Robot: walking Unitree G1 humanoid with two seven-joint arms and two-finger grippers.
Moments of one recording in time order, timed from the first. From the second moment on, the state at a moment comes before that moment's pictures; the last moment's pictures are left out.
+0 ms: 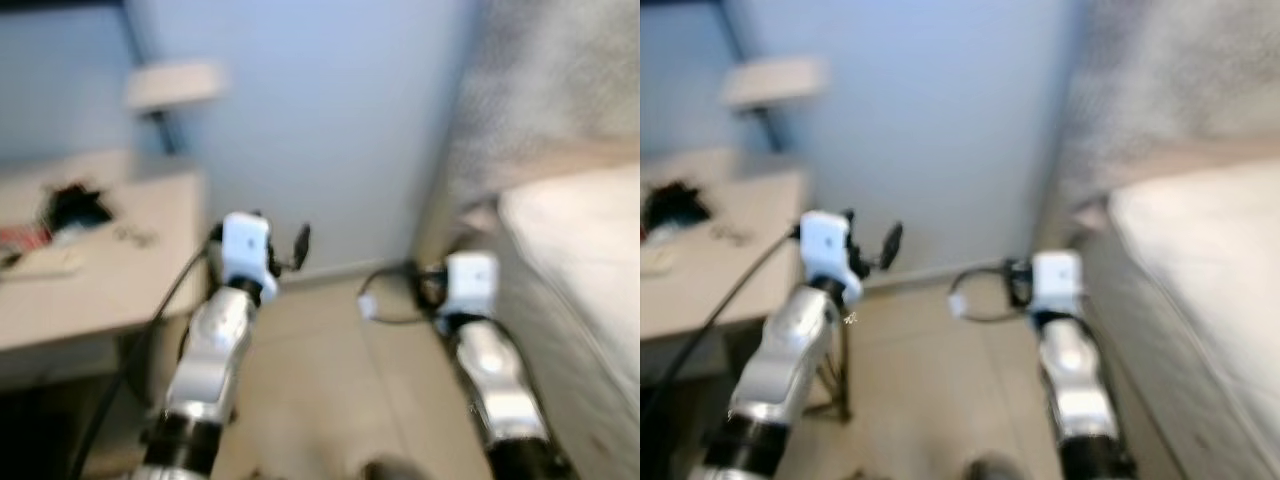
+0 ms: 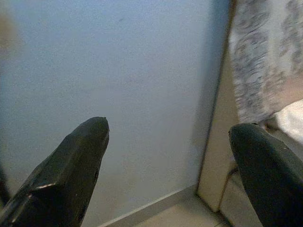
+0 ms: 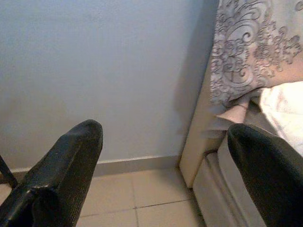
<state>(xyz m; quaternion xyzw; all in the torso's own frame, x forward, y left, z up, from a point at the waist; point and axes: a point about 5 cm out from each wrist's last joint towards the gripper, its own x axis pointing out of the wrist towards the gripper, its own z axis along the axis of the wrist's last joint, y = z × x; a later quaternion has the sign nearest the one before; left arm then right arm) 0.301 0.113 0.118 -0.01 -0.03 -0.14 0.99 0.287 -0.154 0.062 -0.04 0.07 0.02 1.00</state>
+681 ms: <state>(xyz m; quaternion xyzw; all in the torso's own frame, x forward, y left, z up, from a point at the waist) 0.308 0.119 0.115 -0.03 -0.01 -0.15 0.99 0.286 -0.166 0.061 -0.06 0.08 0.01 0.99</state>
